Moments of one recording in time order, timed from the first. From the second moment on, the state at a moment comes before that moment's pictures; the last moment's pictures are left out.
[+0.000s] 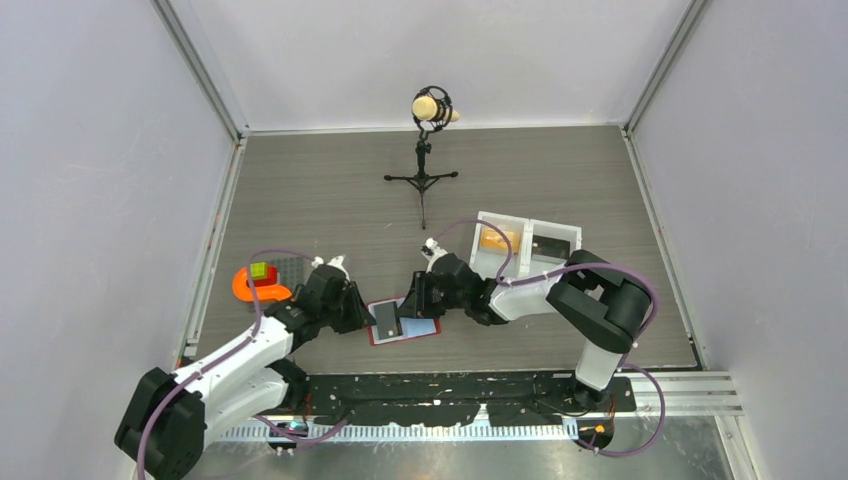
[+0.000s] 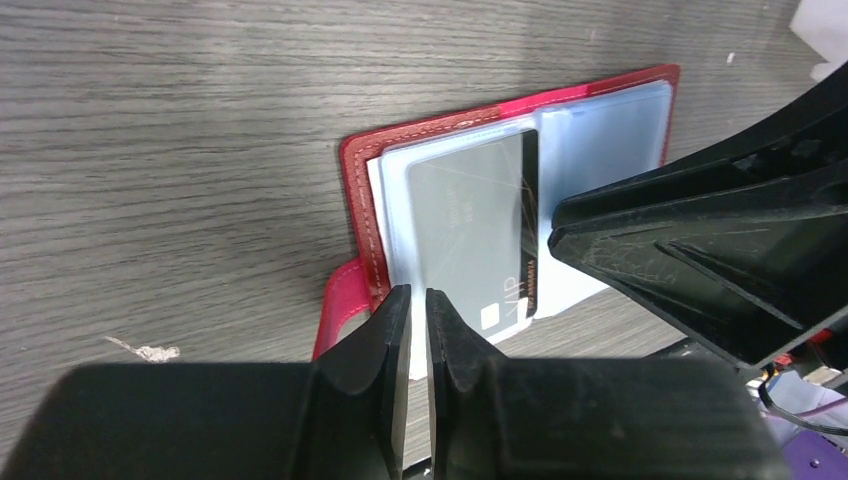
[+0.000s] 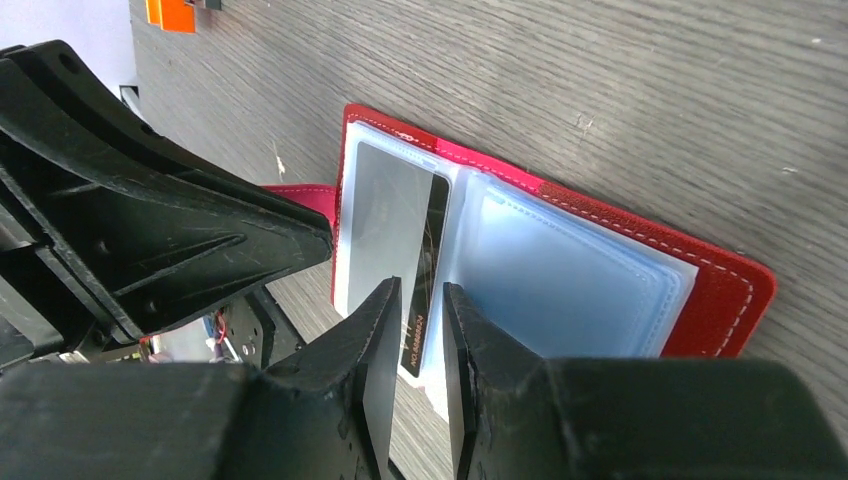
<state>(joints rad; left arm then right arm) -0.55 0.91 0.35 -0.32 0.13 -0.78 0.96 1.74 0.69 0.44 -0.23 0.92</state>
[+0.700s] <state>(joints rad) -0.55 0.96 0.33 -0.28 0.13 -0.79 0.96 1.79 0.71 0.48 -0.25 0.94</state>
